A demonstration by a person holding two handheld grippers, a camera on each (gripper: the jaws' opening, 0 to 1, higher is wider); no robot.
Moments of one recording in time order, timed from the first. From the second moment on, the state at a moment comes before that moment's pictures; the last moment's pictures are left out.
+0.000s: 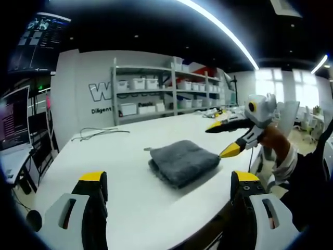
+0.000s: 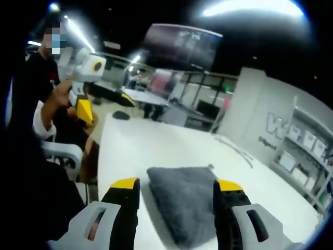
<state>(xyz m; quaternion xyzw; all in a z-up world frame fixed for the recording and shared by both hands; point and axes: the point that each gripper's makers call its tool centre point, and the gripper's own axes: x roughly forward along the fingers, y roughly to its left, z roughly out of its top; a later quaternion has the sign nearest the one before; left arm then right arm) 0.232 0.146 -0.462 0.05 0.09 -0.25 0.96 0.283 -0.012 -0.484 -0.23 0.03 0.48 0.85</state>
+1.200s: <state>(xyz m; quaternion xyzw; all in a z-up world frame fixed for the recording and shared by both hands) 0.235 0.147 -0.467 0.05 0.10 -0.25 0.96 0.286 0.004 -0.509 -0.28 0.02 0.50 0.82</state>
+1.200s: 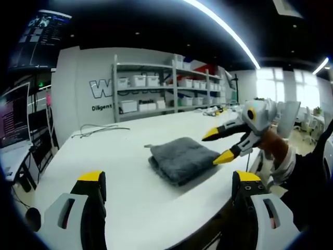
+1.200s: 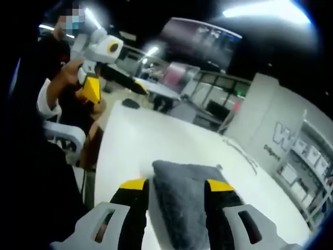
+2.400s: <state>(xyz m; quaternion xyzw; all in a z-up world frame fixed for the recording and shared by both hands) 0.231 0.146 -0.468 0.04 0.10 -0.26 0.96 0.289 0.011 -0.526 -0.32 0.02 0.49 0.81</state>
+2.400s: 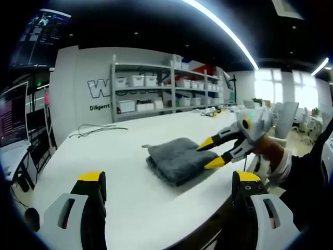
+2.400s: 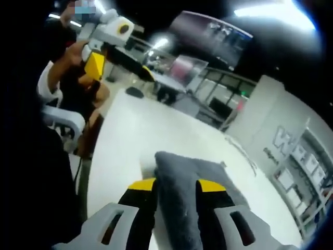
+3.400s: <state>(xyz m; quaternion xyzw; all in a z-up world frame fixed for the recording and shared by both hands) 0.234 0.151 -0.463 0.05 0.09 -0.25 0.96 0.283 0.034 -0.530 -0.34 0.00 0.51 0.79</state>
